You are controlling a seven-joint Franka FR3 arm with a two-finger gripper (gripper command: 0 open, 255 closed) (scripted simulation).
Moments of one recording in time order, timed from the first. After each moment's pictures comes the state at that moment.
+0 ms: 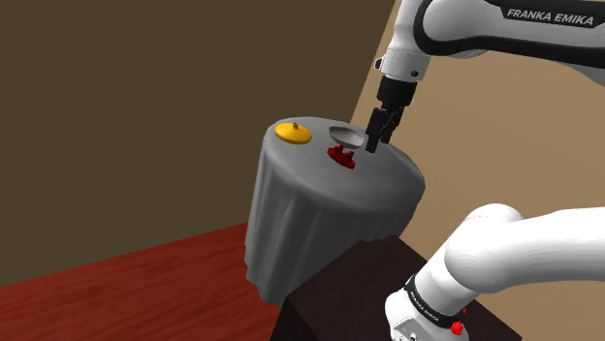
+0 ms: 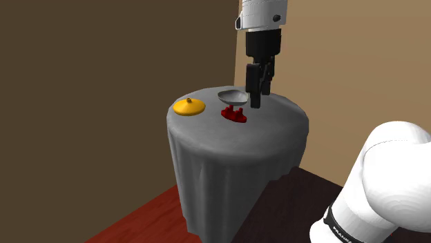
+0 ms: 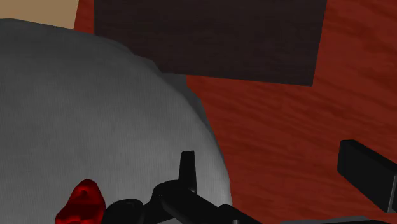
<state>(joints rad) -0.02 -0.74 0.05 -2.41 0.03 1.55 -0.15</state>
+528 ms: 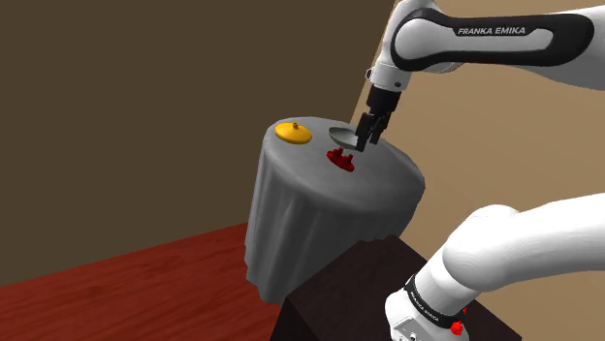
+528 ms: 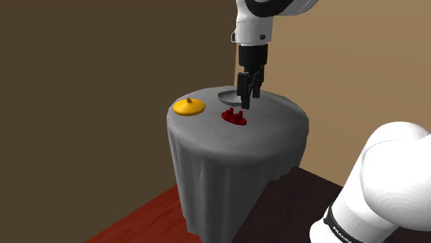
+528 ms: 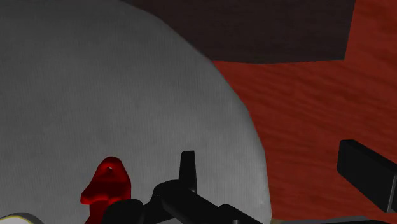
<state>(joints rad) -0.06 -0.60 -0.02 -2.42 -0.01 1.72 -0.22</state>
